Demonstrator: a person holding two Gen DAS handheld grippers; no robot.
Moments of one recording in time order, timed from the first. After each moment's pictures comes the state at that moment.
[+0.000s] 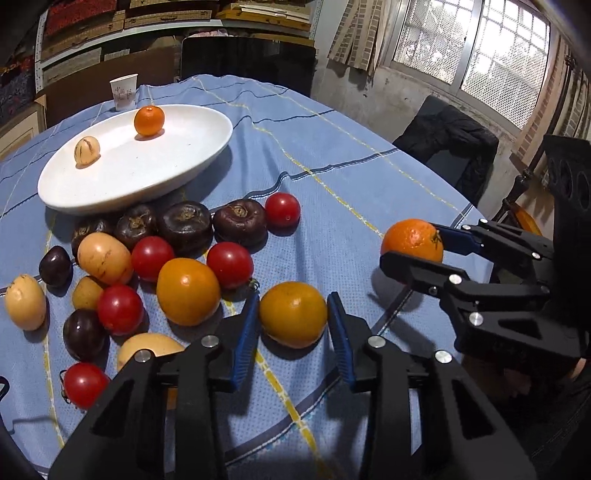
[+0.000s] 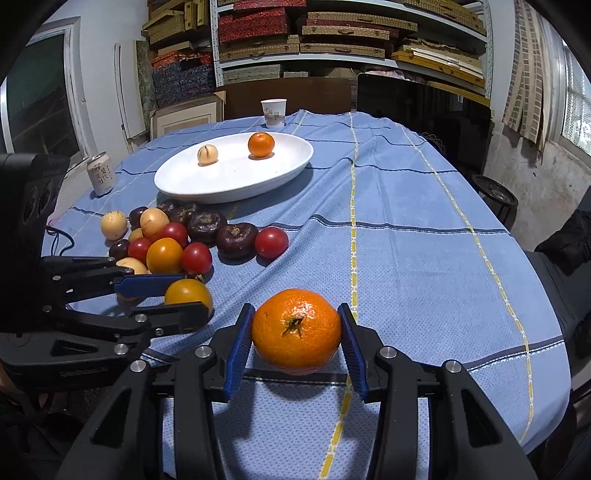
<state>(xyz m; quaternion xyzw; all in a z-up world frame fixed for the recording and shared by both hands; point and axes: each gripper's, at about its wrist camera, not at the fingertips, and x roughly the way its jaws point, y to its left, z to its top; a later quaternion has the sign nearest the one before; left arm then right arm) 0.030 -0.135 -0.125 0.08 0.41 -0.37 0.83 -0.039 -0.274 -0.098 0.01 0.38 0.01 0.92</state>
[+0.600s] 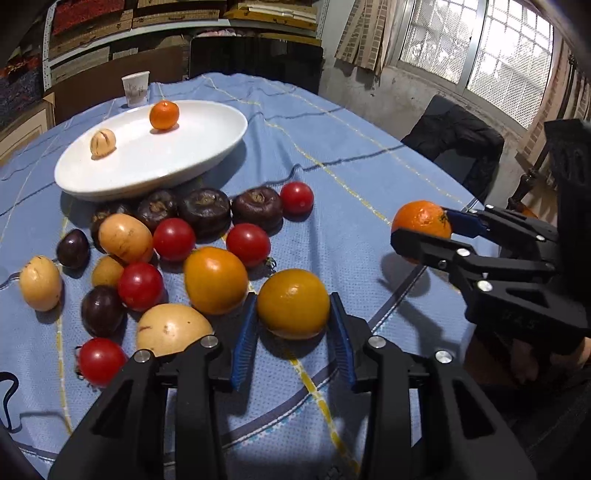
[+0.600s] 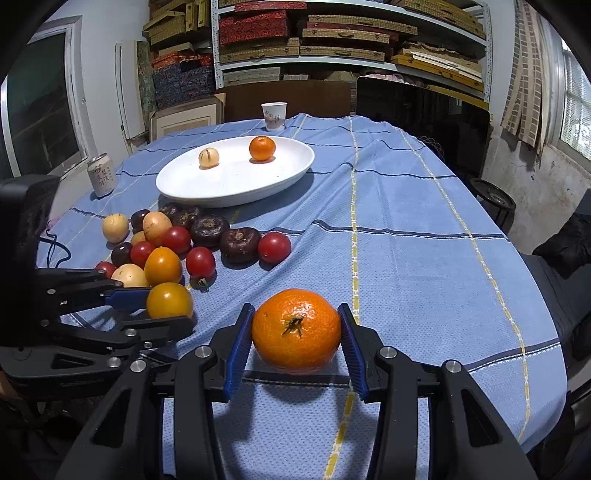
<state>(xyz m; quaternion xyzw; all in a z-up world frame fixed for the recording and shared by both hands) 0.020 -0.117 -0.121 0.08 0.41 -0.35 0.84 -0.040 -0.271 -0.093 0.01 0.38 0.00 0.93</state>
